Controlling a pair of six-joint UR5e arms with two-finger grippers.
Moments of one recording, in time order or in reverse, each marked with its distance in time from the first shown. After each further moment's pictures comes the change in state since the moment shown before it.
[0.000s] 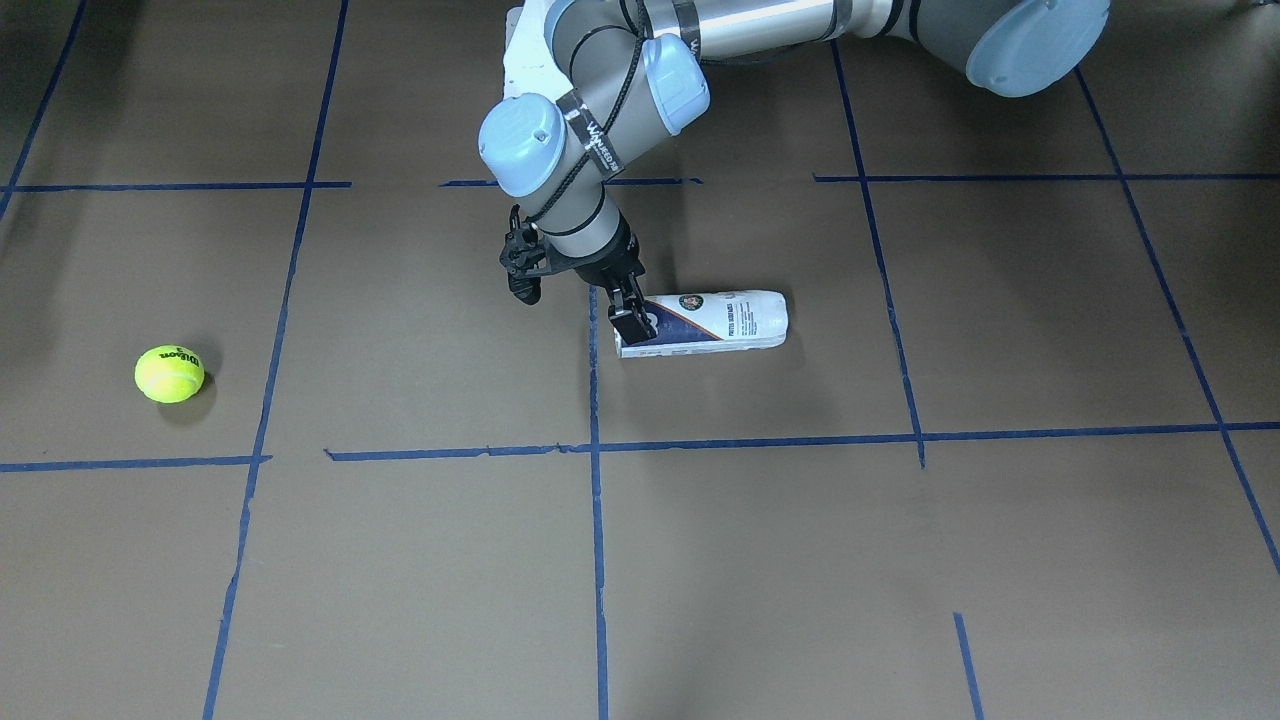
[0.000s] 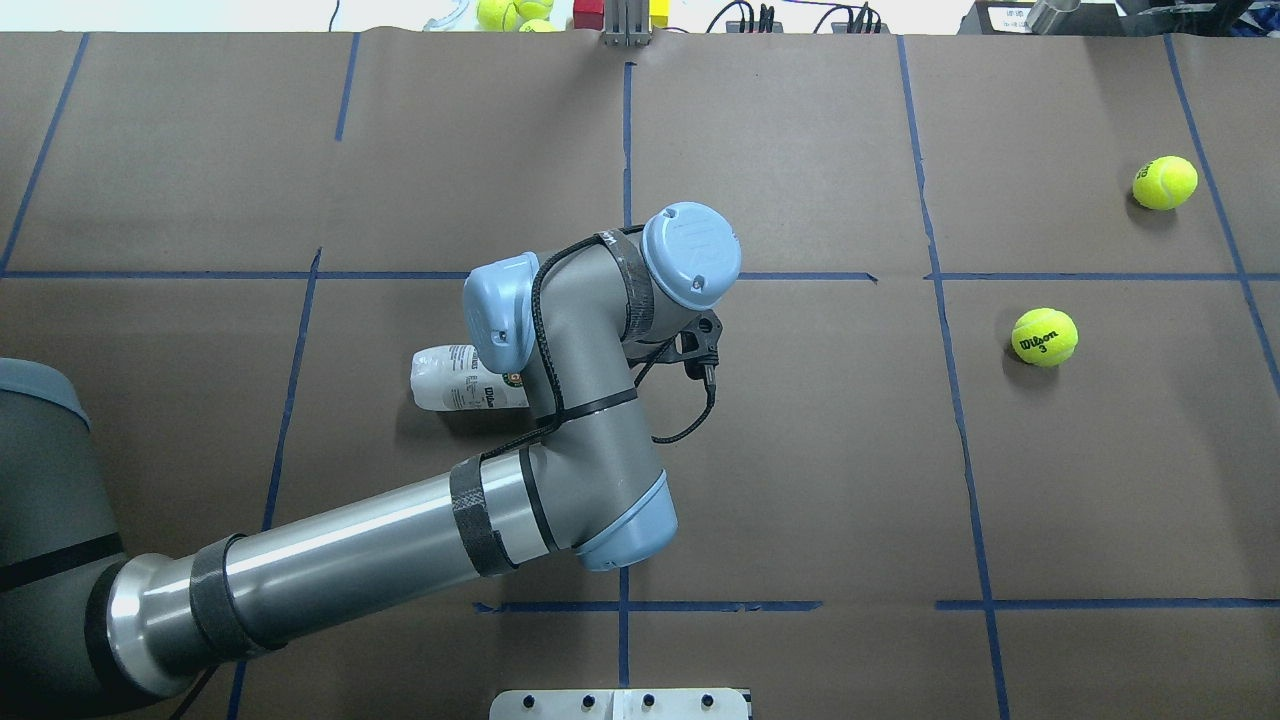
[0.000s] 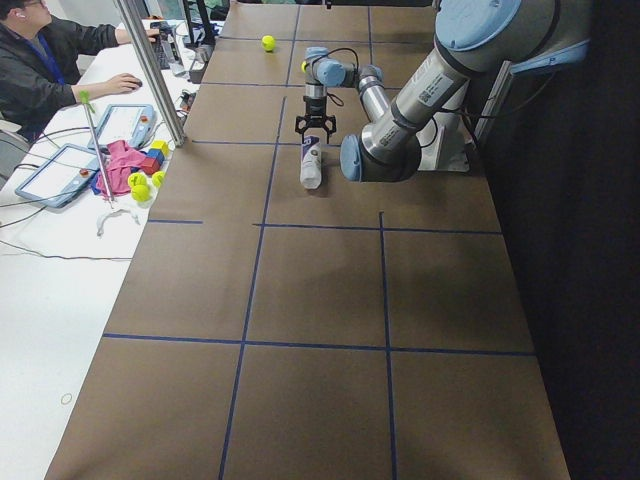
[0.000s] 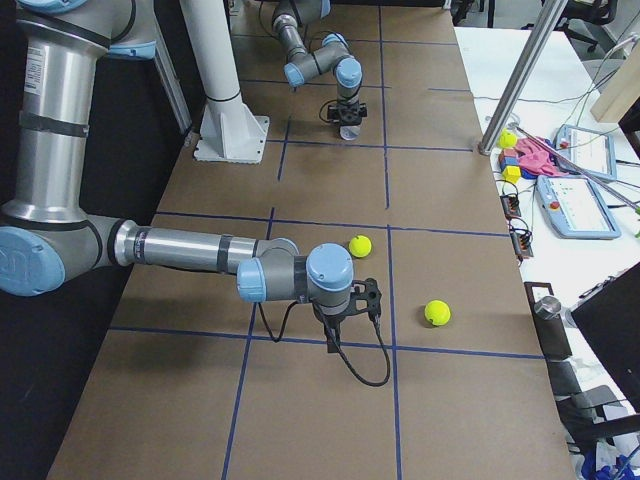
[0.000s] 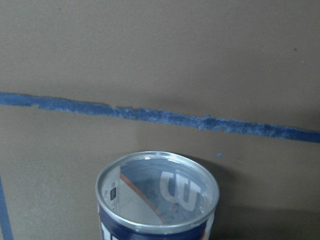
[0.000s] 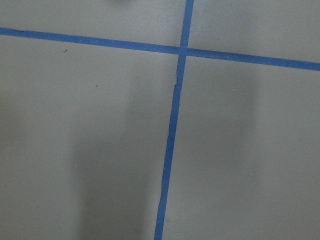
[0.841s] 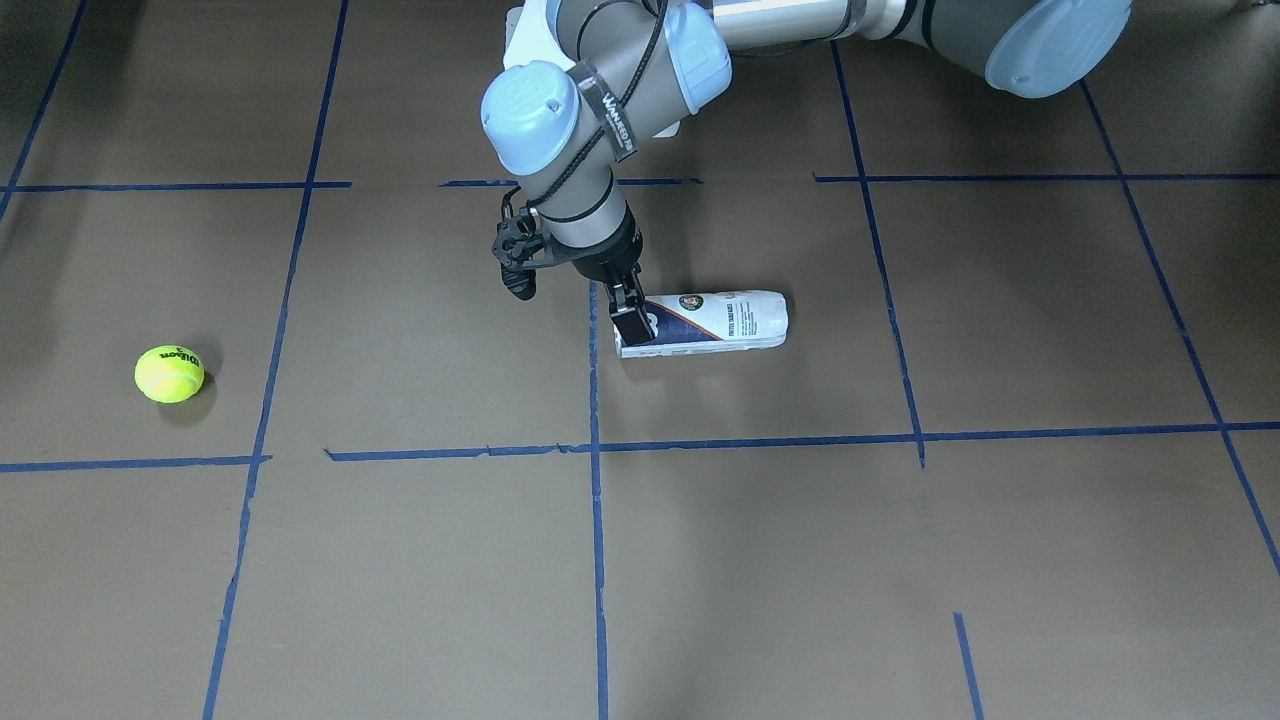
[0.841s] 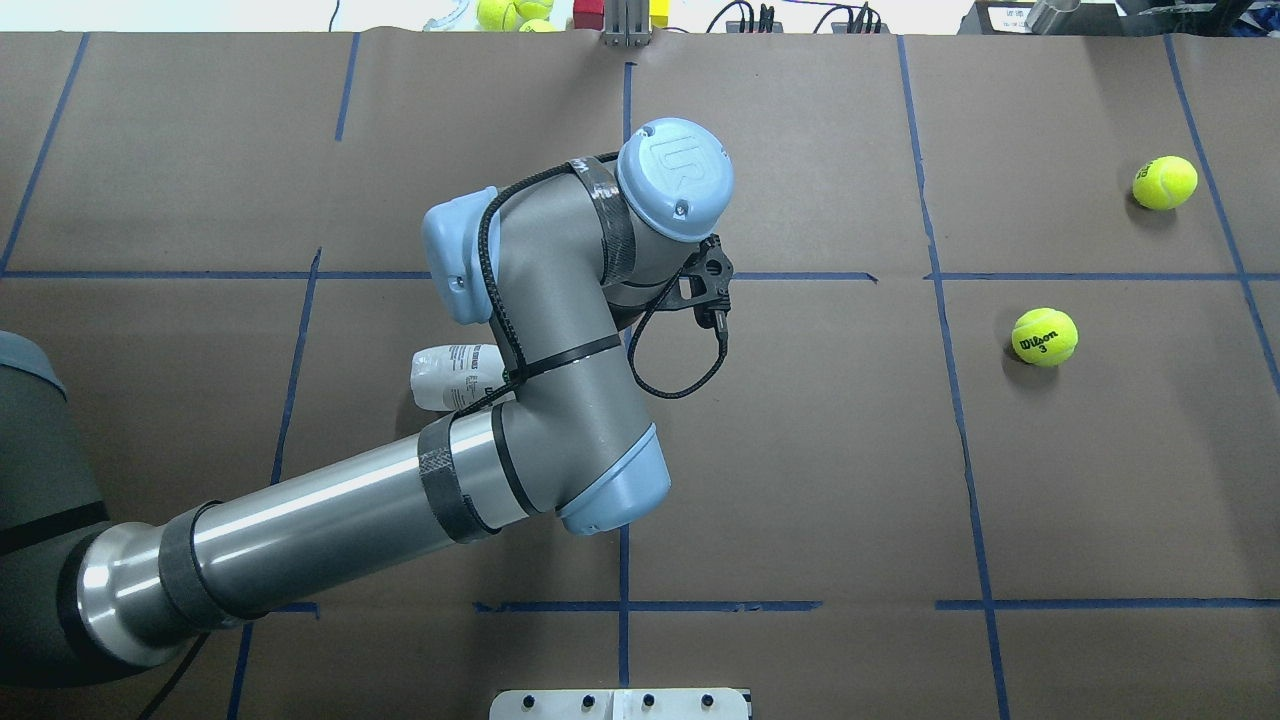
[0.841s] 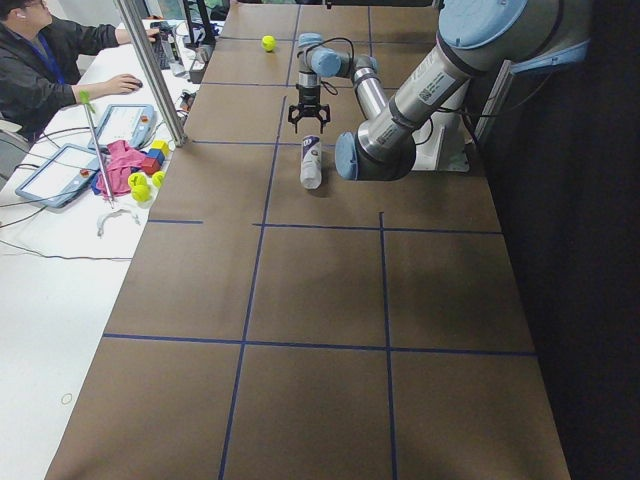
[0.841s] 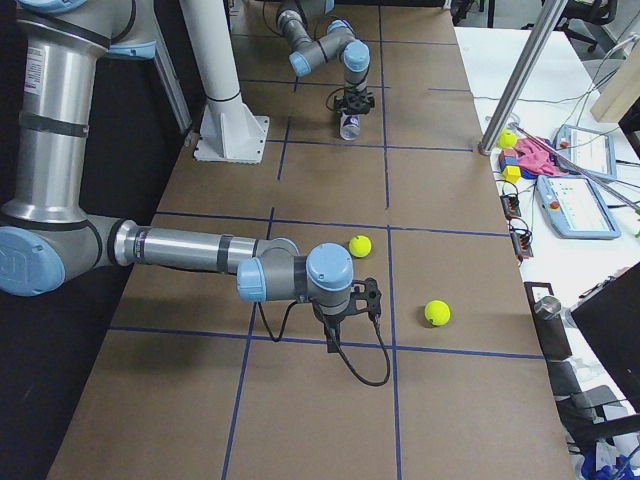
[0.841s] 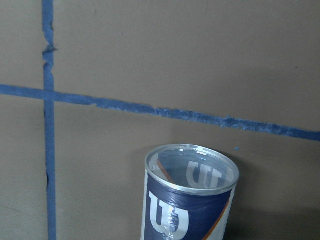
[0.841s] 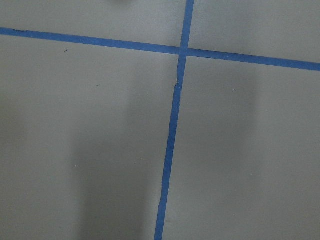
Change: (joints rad) left arm -0.037 -0.002 -0.047 0.014 -0.042 0.003; right arm 0.000 0.000 0.001 0.000 0.000 0.000
